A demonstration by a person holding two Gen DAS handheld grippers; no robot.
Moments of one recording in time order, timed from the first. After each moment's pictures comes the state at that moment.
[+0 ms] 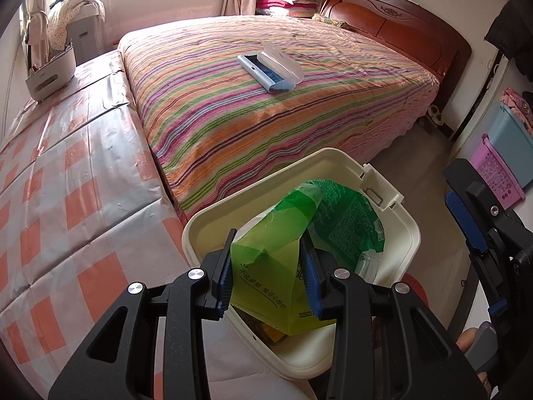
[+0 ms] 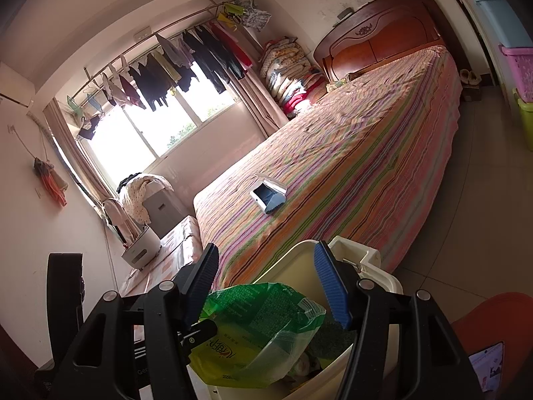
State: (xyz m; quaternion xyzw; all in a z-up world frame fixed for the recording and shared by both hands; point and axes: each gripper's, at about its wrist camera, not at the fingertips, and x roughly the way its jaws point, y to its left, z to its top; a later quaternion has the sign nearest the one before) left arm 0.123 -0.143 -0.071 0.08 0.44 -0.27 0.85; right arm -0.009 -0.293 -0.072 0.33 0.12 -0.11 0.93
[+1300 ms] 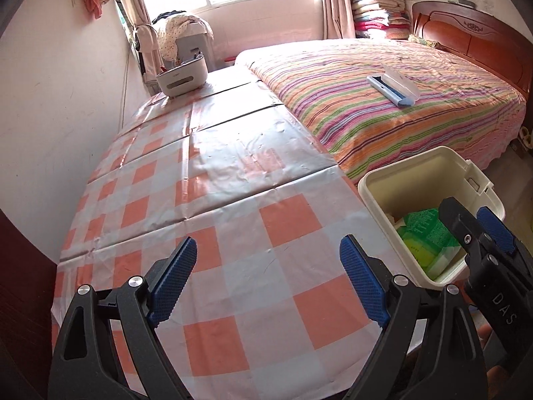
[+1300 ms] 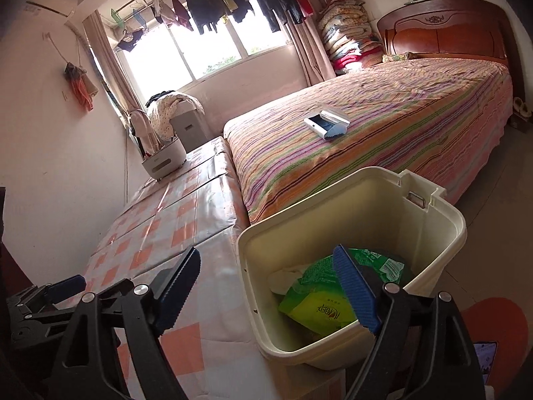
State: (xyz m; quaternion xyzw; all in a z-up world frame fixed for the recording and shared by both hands) left arm 0.050 -0.022 -0.045 0.12 0.38 -0.02 0.92; right arm 0.004 -0.197 -0.088 0.22 0.24 -0.01 0.95
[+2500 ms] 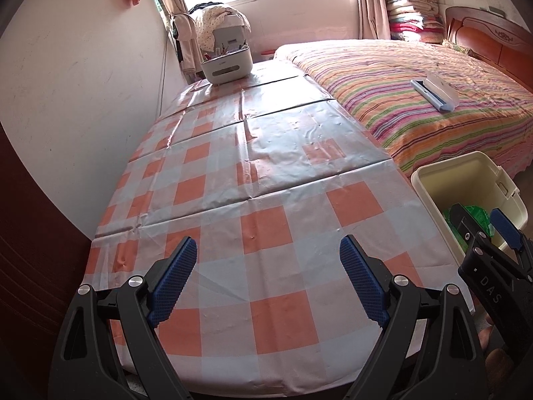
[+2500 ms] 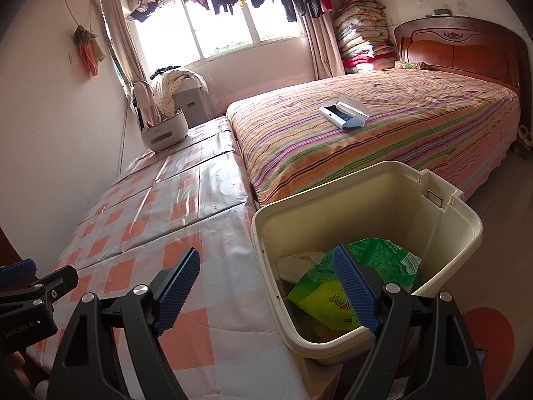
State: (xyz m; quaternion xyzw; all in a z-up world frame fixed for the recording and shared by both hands) left arm 0.038 0.029 -0.032 0.11 0.38 0.04 0.92; right arm 0.024 -0.161 -0.093 0.16 0.27 -0.02 0.95
